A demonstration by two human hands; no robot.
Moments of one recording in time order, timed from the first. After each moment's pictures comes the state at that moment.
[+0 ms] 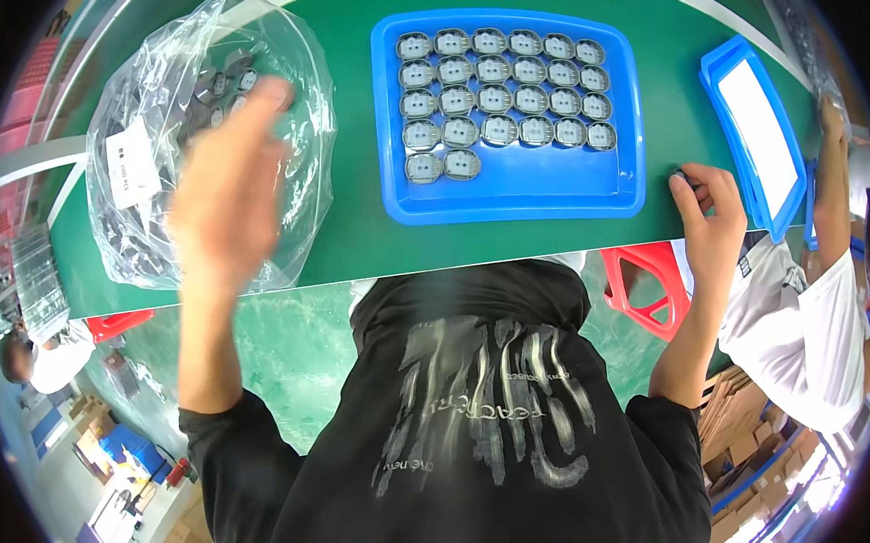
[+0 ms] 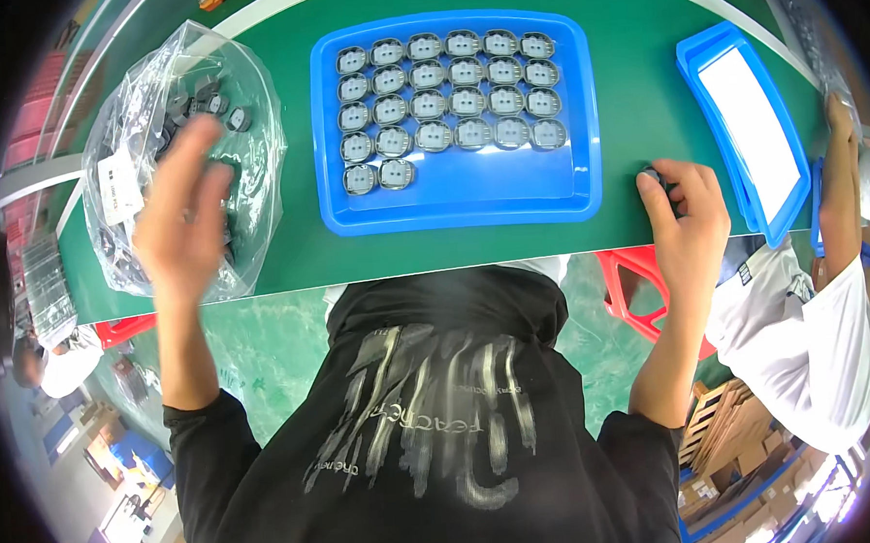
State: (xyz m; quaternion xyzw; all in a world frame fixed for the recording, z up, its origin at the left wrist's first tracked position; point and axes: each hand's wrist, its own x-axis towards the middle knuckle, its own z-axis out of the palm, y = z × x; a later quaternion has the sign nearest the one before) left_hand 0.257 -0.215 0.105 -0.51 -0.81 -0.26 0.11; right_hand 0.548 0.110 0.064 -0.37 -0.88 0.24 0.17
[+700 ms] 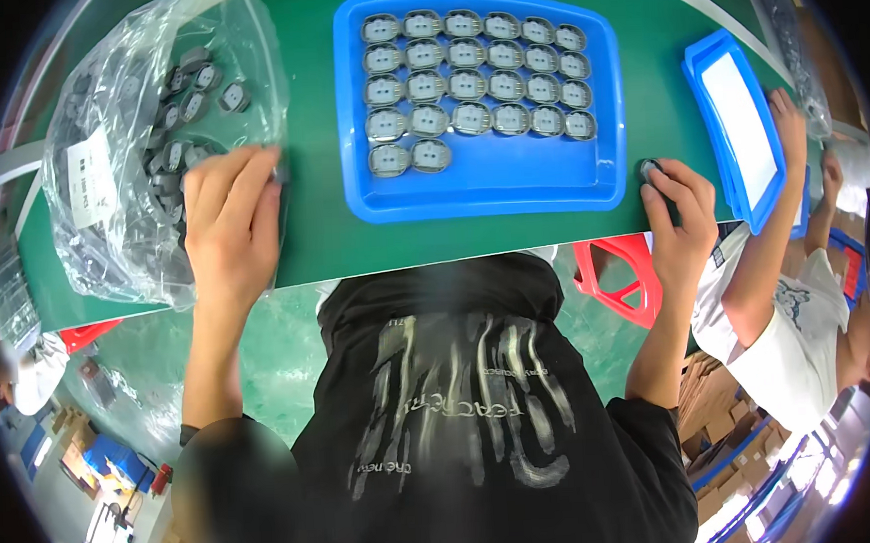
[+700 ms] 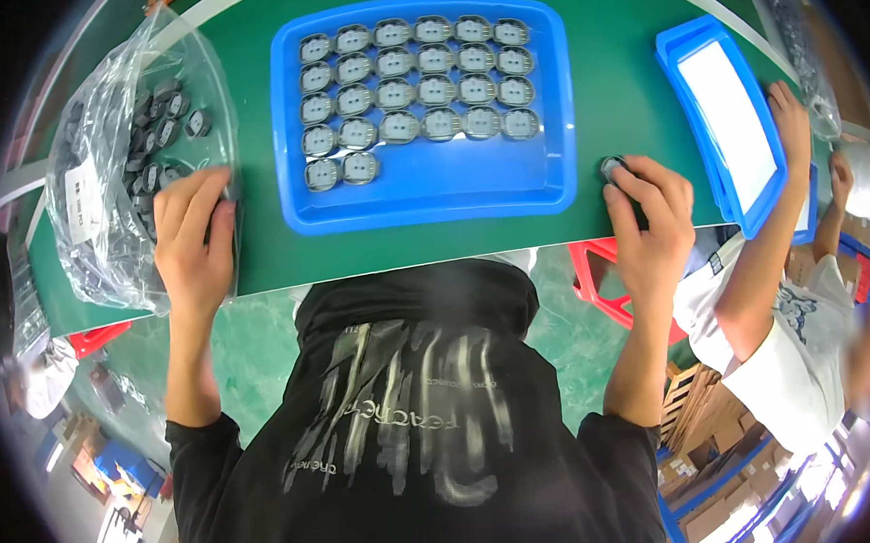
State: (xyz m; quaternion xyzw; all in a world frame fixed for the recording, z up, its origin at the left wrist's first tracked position) left_hand 0.276 -0.238 0.057 -0.47 -0.85 -0.23 0.07; right_hand 0.557 0.098 0.050 -0.25 -0.93 0.19 0.21
